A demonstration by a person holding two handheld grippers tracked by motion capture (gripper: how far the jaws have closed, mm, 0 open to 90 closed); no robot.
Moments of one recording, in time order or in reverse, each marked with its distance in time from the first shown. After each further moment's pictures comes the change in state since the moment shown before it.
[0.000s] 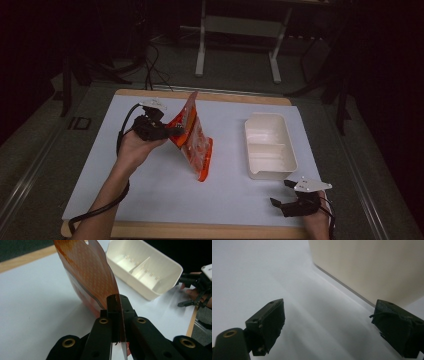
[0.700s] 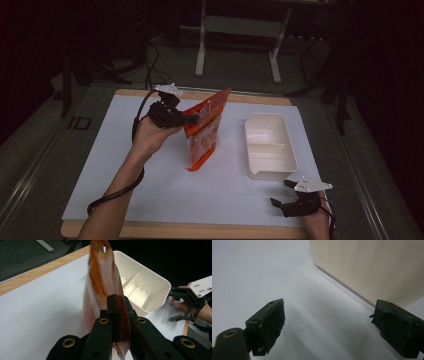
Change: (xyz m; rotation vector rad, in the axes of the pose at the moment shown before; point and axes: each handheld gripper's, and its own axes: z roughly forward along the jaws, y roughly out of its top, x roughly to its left) left arm -0.016 0.043 0.015 -0.022 -0.042 0.046; right arm 0.000 0.000 0.000 -0.005 0.004 -0.002
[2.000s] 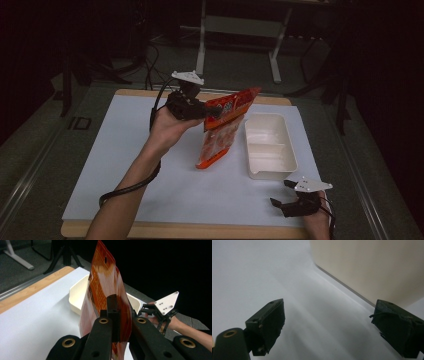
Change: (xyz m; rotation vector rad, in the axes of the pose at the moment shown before) left arm -0.045 0.050 -0.003 -0.083 -0.113 0.064; right arm 0.000 0.000 0.000 0.001 0.007 0.001
